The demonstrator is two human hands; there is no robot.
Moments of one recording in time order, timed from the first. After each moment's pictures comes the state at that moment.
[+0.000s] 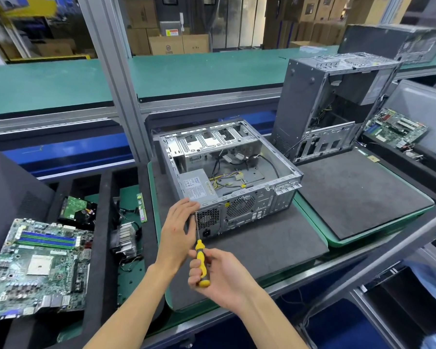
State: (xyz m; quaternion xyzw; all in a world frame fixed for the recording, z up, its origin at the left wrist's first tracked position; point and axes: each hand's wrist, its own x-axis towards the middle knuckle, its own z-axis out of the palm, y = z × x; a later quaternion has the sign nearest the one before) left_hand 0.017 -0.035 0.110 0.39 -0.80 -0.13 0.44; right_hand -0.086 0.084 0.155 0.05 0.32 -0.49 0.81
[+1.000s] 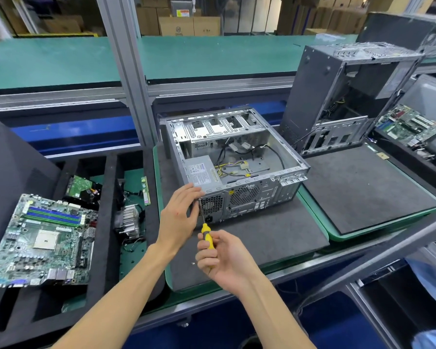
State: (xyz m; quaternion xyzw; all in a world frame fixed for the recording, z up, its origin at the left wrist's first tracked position) left_hand 0.022 -0.032 0.120 0.39 -0.81 -0.11 0.42; right_hand -0.095 0.082 0.148 0.08 0.27 -0.50 0.82
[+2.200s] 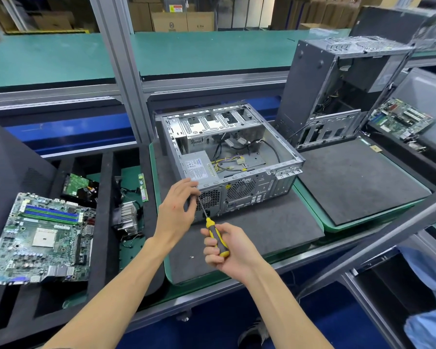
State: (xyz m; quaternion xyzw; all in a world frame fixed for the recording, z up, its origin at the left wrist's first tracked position) left_hand 0.024 -0.036 0.117 0.39 -0.82 -0.12 0.41; right_hand -0.108 0.083 0.147 0.00 0.40 -0.48 0.78
